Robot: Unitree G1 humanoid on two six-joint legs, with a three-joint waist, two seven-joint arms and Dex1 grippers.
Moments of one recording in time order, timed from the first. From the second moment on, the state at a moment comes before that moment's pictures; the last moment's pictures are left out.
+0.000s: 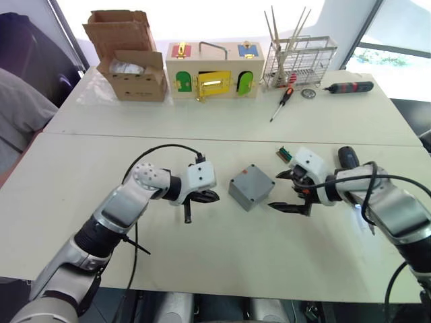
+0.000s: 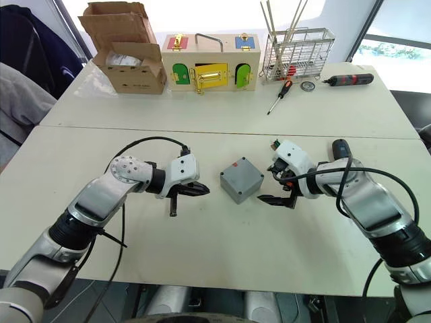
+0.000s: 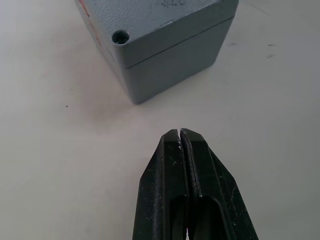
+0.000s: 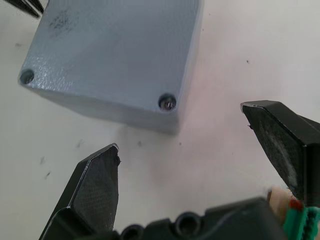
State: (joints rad) left arm -0.58 0.55 -0.42 -0.21 -0.11 0.68 -1.04; right arm -0.46 -0.94 0.28 -0.25 0.23 0.67 0.96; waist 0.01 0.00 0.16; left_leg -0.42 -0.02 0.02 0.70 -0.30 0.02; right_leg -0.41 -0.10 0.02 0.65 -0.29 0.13
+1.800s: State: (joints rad) left arm -0.62 0.42 -0.45 -0.02 -0.05 0.58 -0.93; right arm -0.39 -0.90 0.26 -0.38 0.28 0.83 1.04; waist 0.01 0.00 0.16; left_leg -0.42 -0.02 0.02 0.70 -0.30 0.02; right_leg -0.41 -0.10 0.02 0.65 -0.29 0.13
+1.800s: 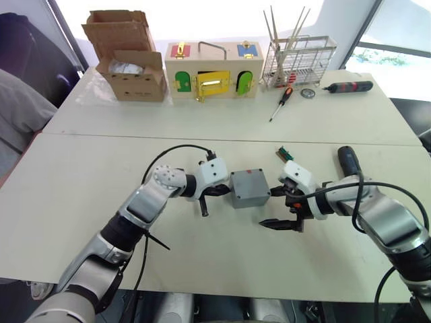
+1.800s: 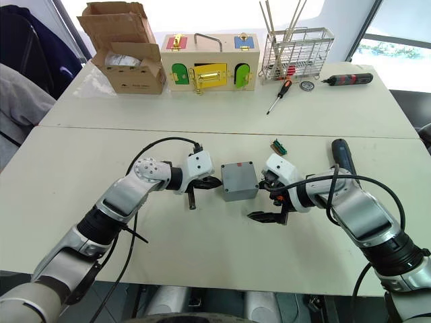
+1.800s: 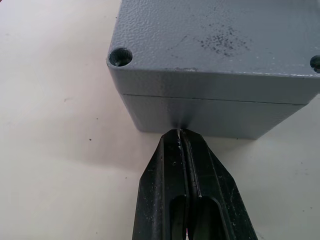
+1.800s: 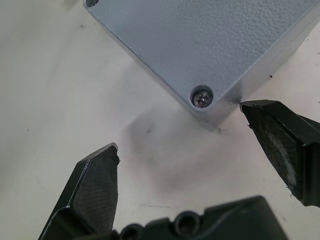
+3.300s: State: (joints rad) left arm -0.61 0.49 -0.14 -0.34 -0.43 0.91 -0.83; right arm -0.54 -0.61 -0.07 0.31 0.23 0.39 0.76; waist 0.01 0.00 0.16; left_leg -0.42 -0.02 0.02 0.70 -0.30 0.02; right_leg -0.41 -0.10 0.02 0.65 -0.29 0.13
